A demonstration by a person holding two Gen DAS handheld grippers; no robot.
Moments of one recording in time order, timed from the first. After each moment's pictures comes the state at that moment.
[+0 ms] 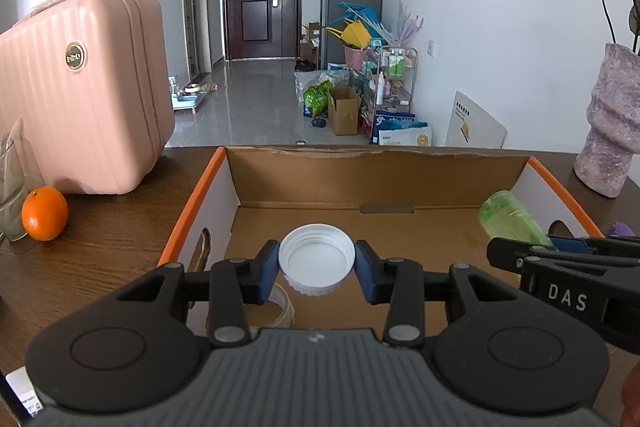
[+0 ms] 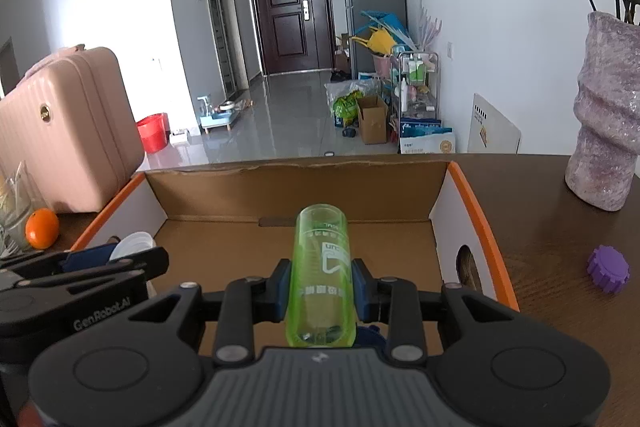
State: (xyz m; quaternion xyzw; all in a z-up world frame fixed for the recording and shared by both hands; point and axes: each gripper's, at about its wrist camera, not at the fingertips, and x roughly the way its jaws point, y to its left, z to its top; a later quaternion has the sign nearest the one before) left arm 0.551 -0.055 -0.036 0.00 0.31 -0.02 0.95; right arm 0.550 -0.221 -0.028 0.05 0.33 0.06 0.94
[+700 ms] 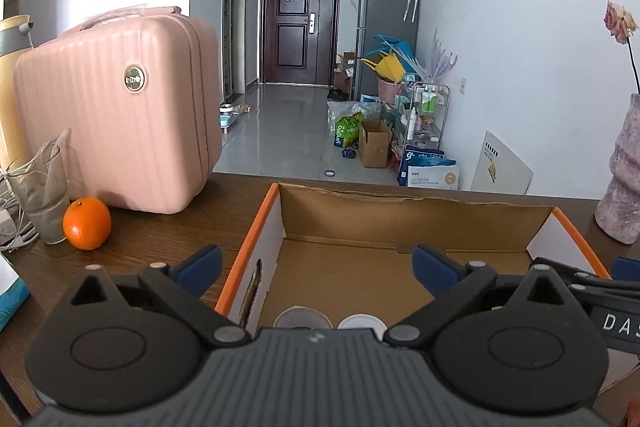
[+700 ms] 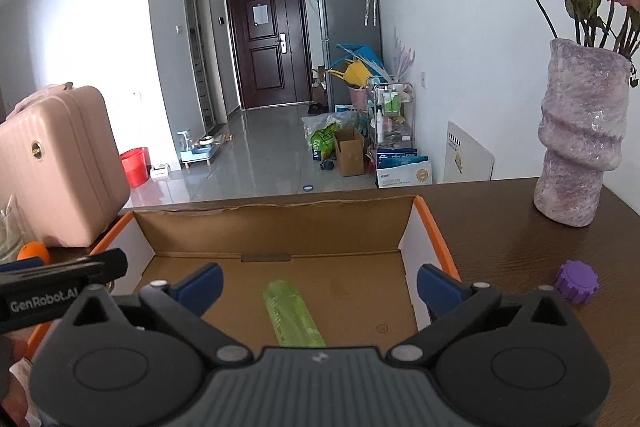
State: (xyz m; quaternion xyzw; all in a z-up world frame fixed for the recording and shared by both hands) left arm 0.540 -0.033 -0.011 -0.03 0.26 0.03 0.96; right arm 0.530 -0.230 -0.012 0.05 0.27 0.02 0.96
